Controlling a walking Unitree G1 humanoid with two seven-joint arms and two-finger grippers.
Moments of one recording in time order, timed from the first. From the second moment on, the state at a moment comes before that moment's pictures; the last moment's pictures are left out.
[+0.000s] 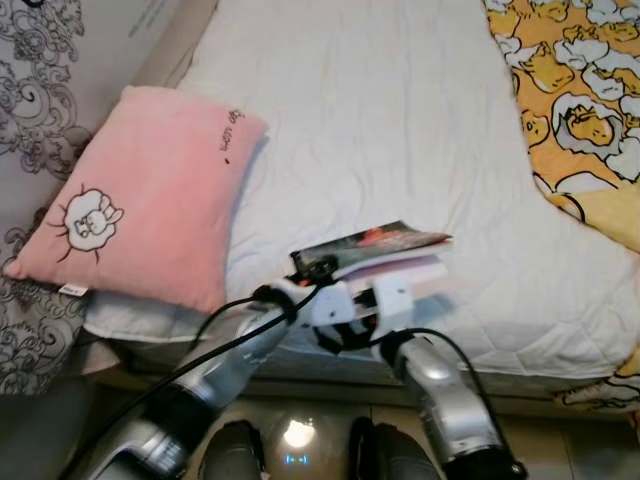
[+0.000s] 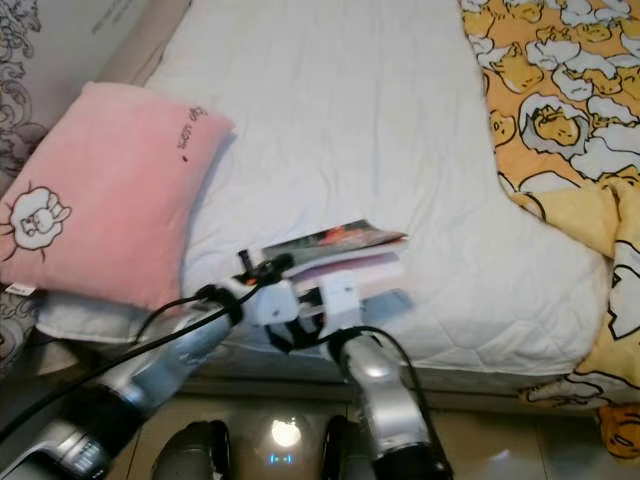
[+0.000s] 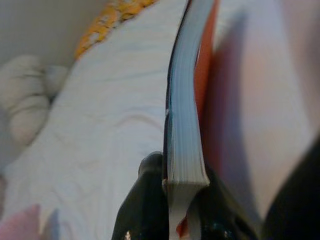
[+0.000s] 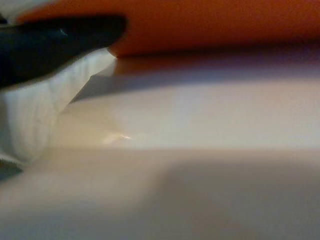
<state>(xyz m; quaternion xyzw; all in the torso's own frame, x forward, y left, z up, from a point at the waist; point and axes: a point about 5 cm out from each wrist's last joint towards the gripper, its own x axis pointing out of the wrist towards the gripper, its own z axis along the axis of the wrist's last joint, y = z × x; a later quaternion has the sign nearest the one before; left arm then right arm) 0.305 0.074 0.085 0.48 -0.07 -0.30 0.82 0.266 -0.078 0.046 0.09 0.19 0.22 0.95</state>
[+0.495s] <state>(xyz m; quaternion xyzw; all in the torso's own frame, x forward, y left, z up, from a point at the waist) 0.331 0.117 0.074 0.52 -0.03 -0.15 0.84 0.249 -0.073 0.062 0.10 0.20 0.24 0.95</state>
